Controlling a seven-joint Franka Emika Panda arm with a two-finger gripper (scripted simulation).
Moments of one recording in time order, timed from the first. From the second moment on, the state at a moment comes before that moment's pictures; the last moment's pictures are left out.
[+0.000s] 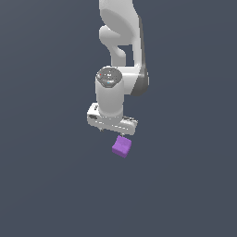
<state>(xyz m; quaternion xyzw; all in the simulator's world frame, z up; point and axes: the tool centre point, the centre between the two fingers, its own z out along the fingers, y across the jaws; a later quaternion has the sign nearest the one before) 0.009 -0.030 0.138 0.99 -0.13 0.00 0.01</state>
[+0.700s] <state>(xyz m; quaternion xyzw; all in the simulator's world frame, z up) 0.029 0.013 0.096 0.98 -0.22 0.00 0.00</state>
